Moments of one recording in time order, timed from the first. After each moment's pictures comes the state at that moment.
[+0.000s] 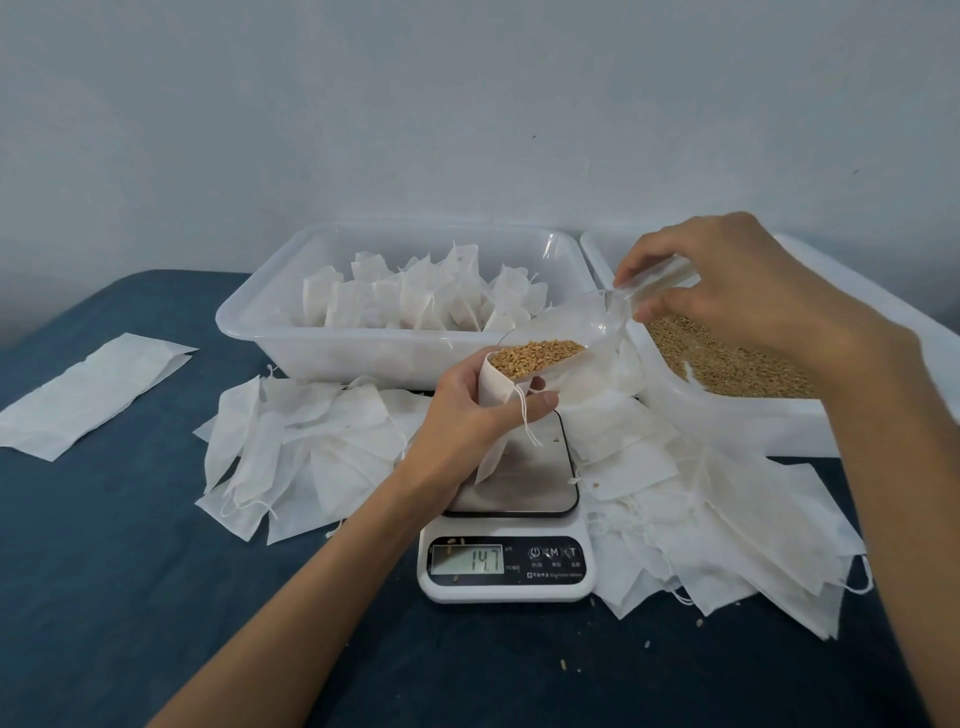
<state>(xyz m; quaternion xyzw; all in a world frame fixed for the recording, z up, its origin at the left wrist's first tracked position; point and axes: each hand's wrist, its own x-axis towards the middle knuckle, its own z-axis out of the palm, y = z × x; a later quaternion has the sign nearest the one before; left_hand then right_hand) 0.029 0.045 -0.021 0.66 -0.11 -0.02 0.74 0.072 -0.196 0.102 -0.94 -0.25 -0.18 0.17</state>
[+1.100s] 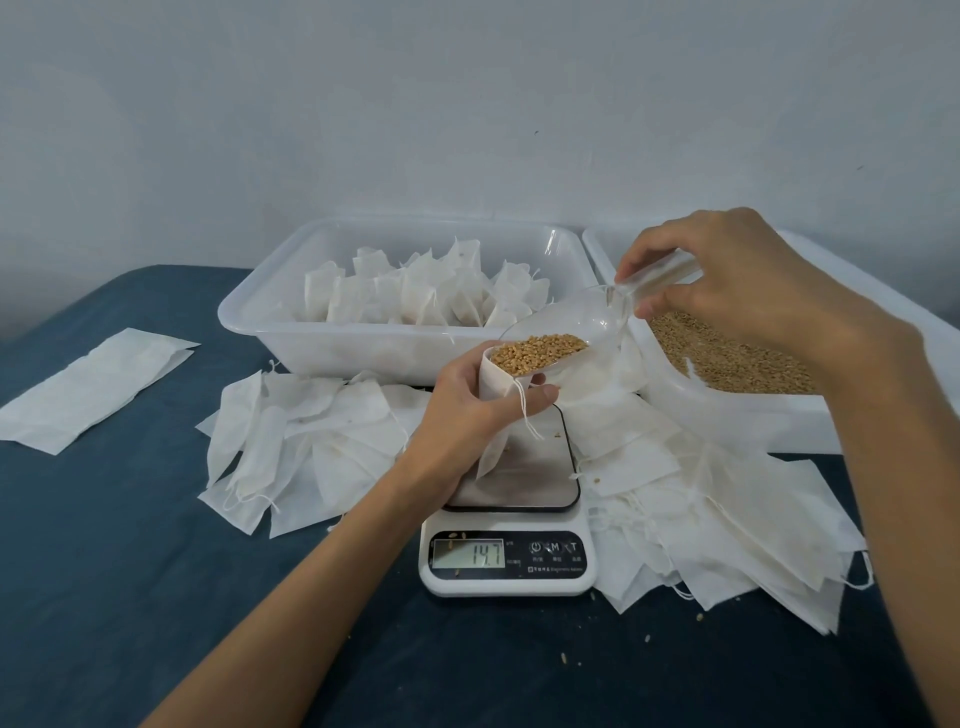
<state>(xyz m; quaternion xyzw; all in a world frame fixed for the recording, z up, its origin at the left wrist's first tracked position) 0.028 0.045 -0.019 0.65 -0.12 -0.02 0.75 0.069 -0.195 0.103 -0.94 -0.24 -0.17 0.18</state>
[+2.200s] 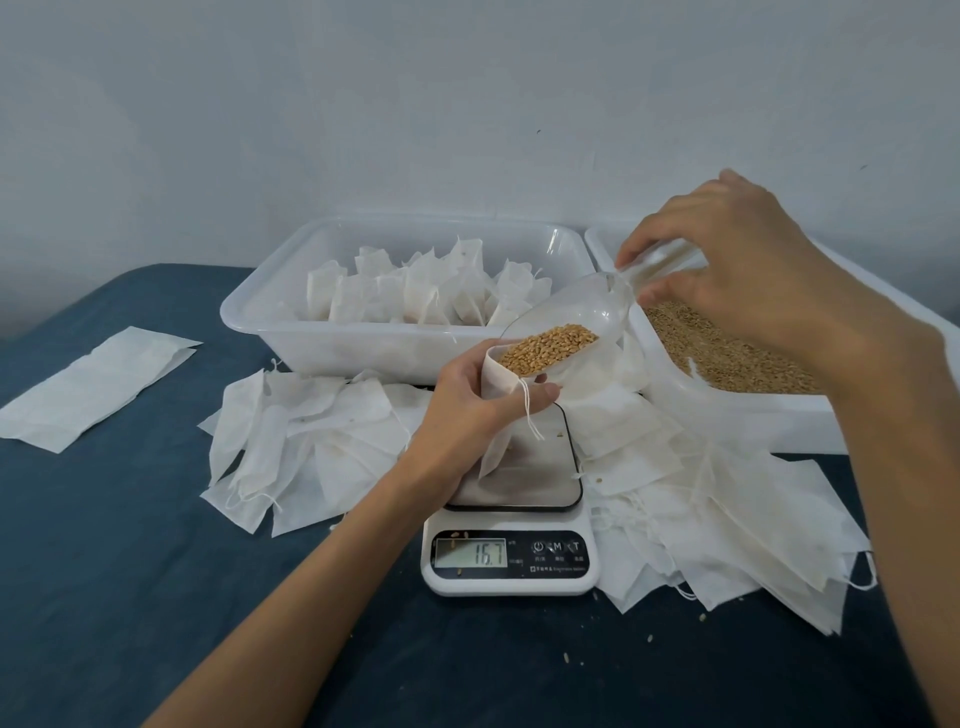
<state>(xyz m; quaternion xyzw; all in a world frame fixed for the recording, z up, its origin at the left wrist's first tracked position) 0.029 0.045 -0.020 0.63 -0.12 -0.02 0.77 0.067 -0.188 0.109 -0.93 -0.26 -0.24 0.09</state>
